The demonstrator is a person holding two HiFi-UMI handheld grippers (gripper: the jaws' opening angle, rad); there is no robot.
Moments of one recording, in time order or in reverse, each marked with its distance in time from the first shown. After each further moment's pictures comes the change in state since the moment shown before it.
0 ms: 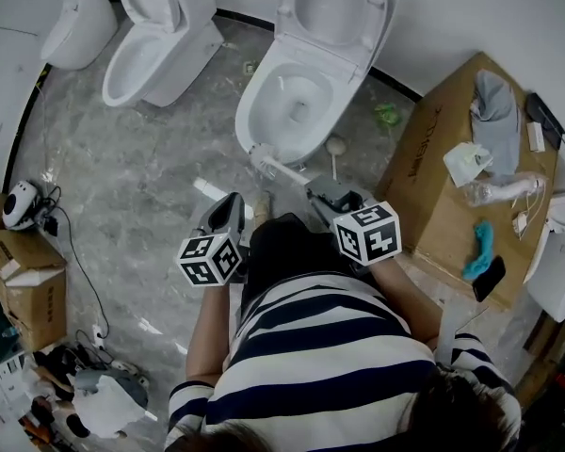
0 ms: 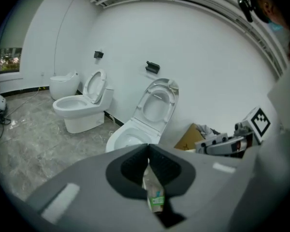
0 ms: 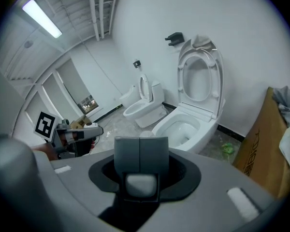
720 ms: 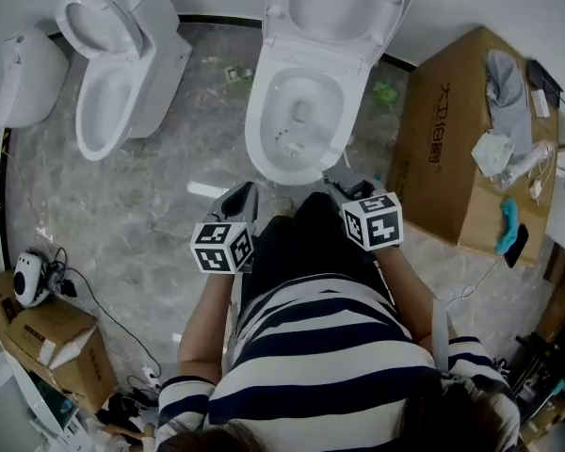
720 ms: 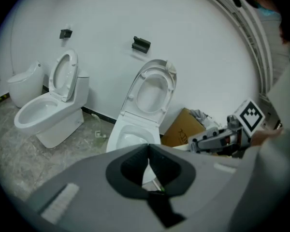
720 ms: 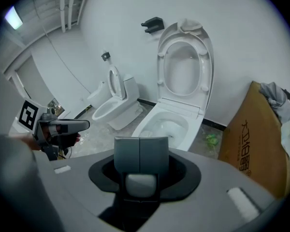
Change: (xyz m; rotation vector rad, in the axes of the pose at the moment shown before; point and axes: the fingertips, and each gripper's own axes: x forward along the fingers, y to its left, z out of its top) left arm 0.147 0.118 0.091 0.194 0.235 -0.270; right arm 0.149 -0.034 0.082 0.206 0.076 -0.313
